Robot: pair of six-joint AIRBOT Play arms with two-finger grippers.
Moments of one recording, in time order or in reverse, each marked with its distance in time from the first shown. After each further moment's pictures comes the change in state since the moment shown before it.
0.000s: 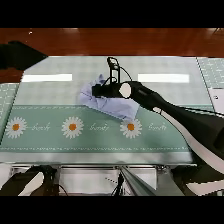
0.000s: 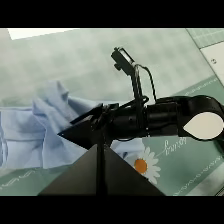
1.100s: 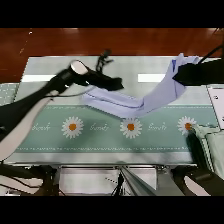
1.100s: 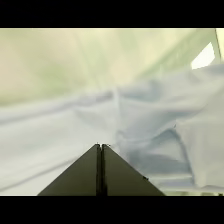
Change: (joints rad) left arm -0.503 -0.698 0.061 -0.131 0.451 -0.007; right arm -0.485 0.690 0.000 -0.344 0.858 -0.016
